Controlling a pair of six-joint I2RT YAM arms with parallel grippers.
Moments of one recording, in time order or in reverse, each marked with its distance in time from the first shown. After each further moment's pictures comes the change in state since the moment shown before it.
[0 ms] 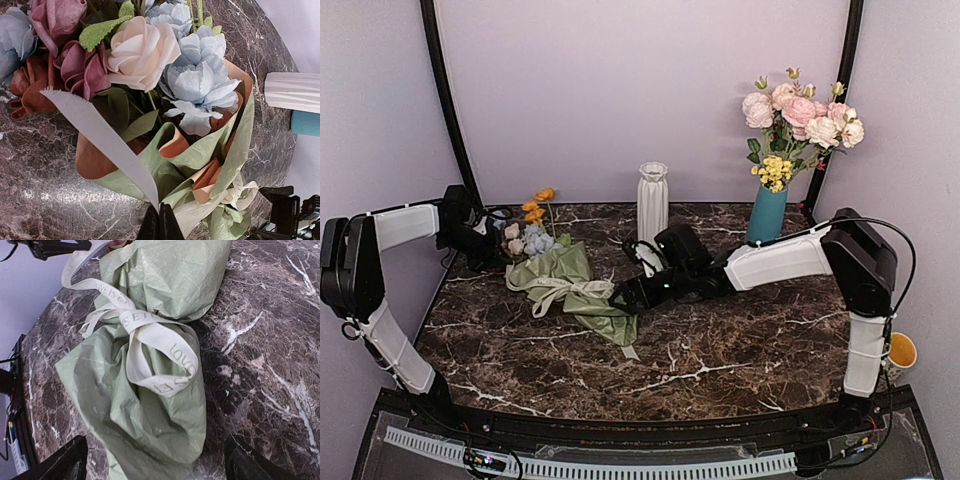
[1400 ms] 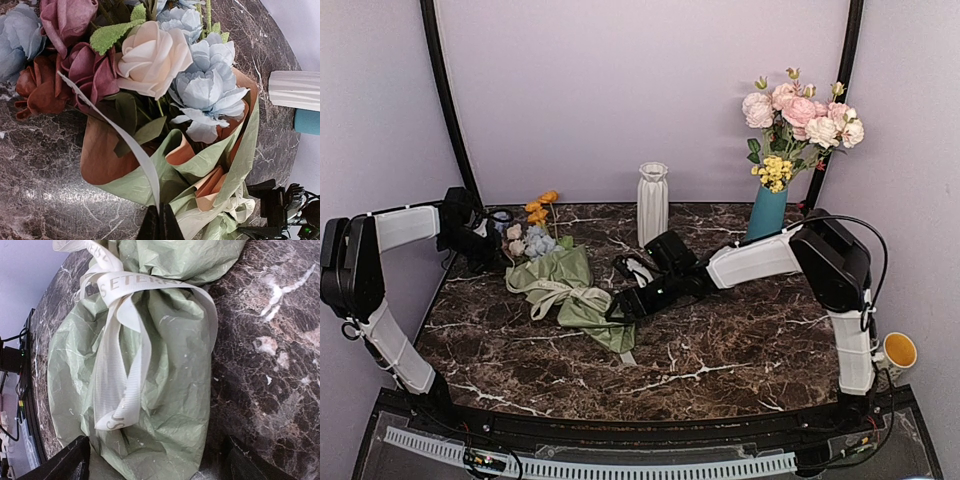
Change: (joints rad) left arm -0.007 0.000 -0.014 0.006 -0.009 0.011; right arm -0.030 0.143 0.089 -0.079 -0.237 0.016
